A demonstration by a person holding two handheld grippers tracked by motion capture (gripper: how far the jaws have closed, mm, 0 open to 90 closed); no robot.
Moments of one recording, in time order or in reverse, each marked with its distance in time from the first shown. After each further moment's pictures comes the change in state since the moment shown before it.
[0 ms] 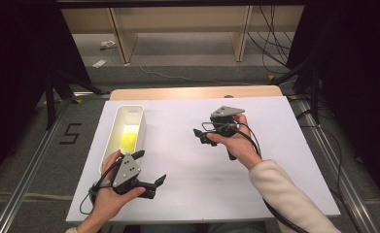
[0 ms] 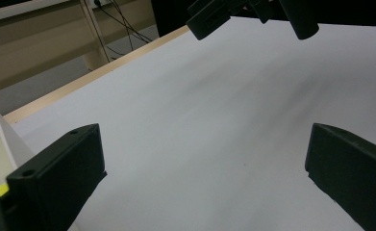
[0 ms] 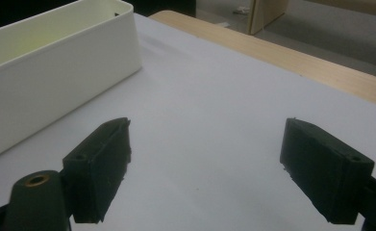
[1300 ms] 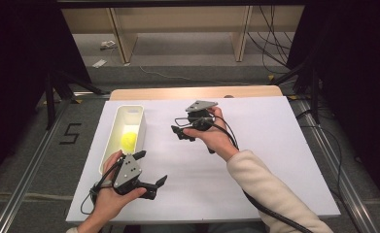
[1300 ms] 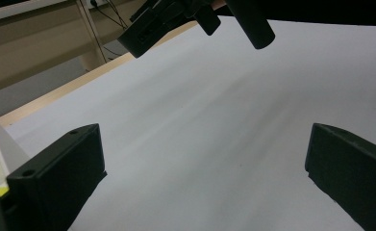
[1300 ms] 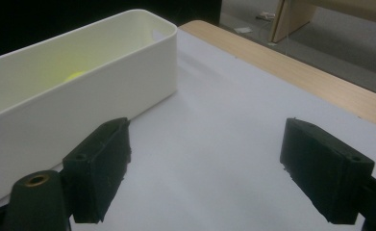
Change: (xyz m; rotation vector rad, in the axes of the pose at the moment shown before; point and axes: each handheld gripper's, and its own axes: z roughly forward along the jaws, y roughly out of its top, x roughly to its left) left arm -0.003 0.001 0.001 0.001 -0.011 0.006; right arm 0.038 0.035 0.044 0.008 0.062 -0.062
